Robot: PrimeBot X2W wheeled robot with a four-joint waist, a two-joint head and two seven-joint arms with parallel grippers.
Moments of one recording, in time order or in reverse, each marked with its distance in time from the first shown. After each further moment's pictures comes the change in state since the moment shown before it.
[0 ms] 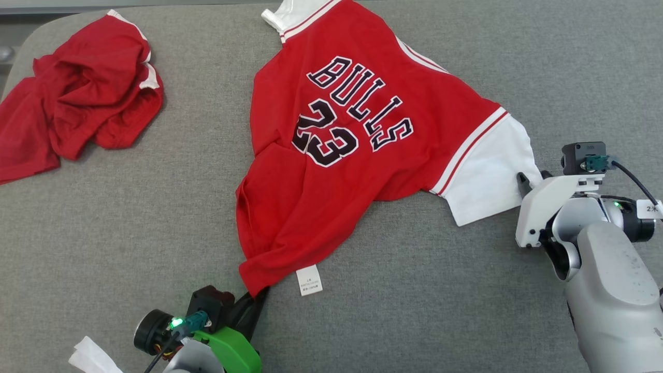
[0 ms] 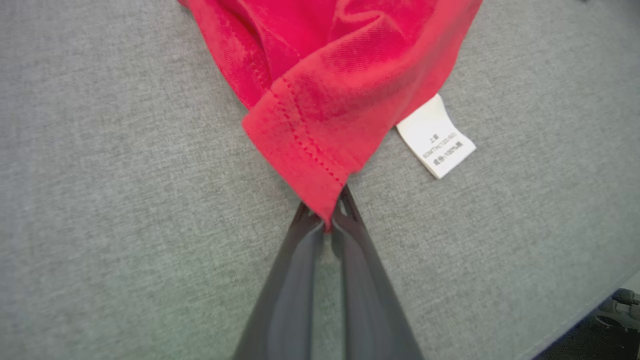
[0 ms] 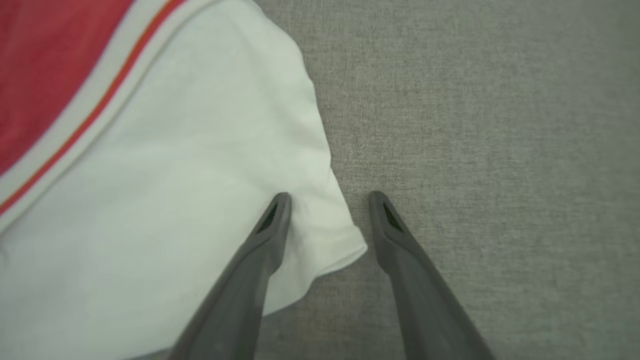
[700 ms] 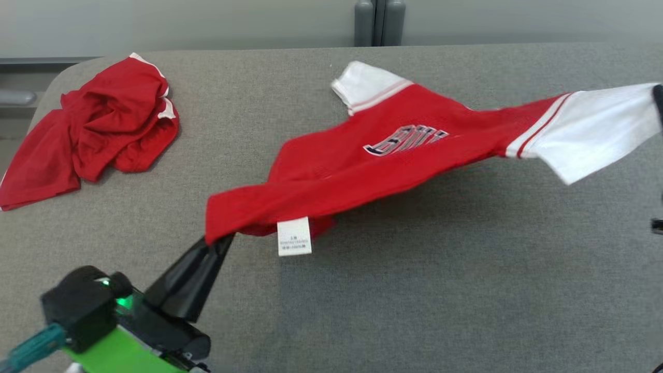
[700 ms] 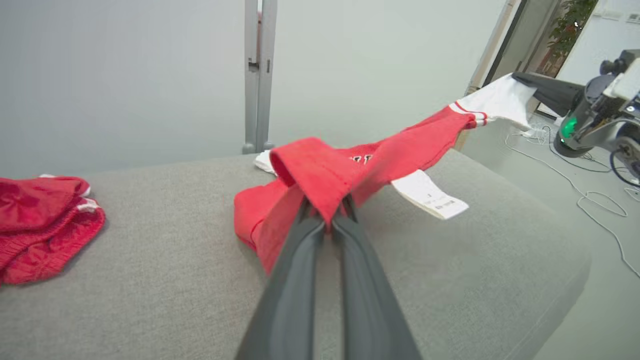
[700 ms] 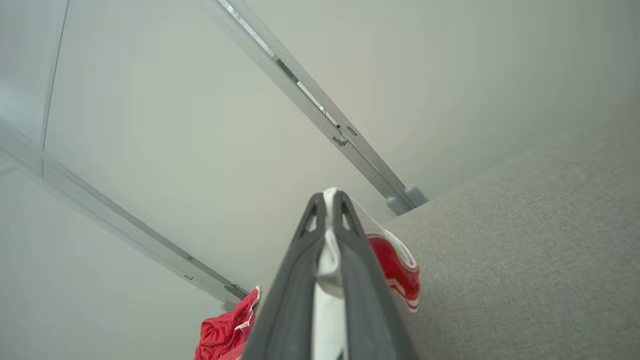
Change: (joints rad) left arm 0.143 0.201 0.170 -0.733 -0.283 0.007 0.057; right arm 0.264 0.020 -0.303 -0.926 0.853 0.002 0.166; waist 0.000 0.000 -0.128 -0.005
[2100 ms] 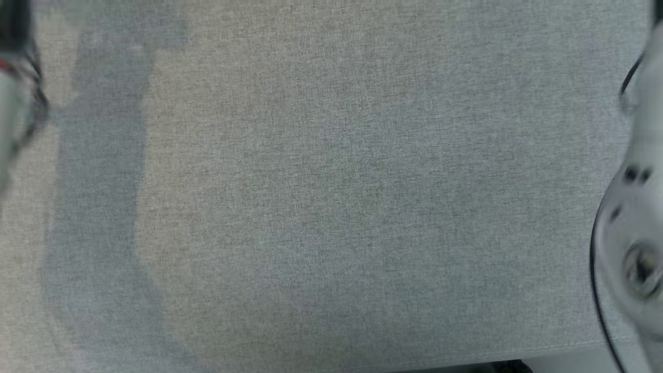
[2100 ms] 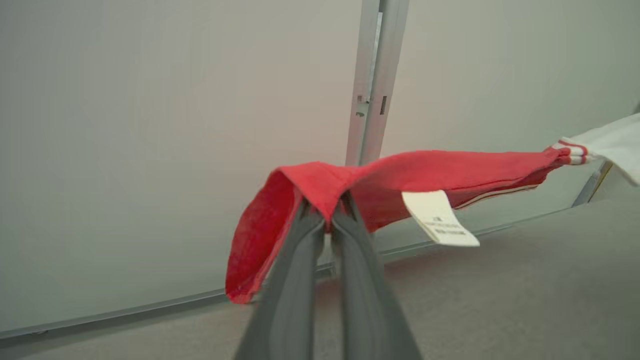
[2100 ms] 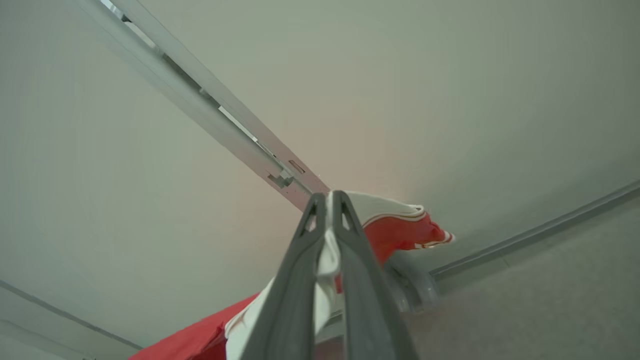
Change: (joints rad) left arm -1.327 -0.034 -0.230 1.050 -0.139 -0.008 -0.301; right arm -1.165 0.059 0.098 0.852 -0.369 0.000 -0.254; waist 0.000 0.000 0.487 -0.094
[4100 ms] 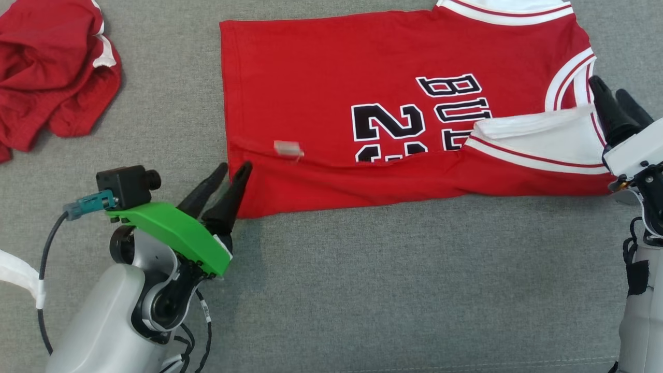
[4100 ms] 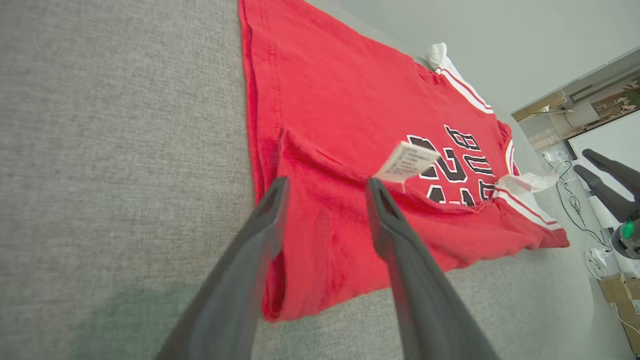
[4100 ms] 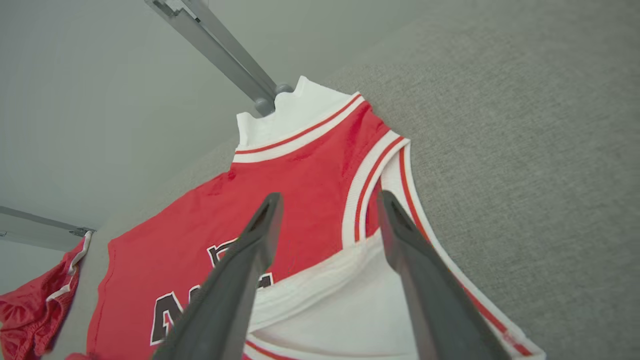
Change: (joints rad) left arm 0.915 -0.124 0.128 -0.453 -0.221 0.090 0.393; right arm 0.923 0.002 -0.123 -0.545 -0.064 0.000 0.401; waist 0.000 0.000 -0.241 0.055
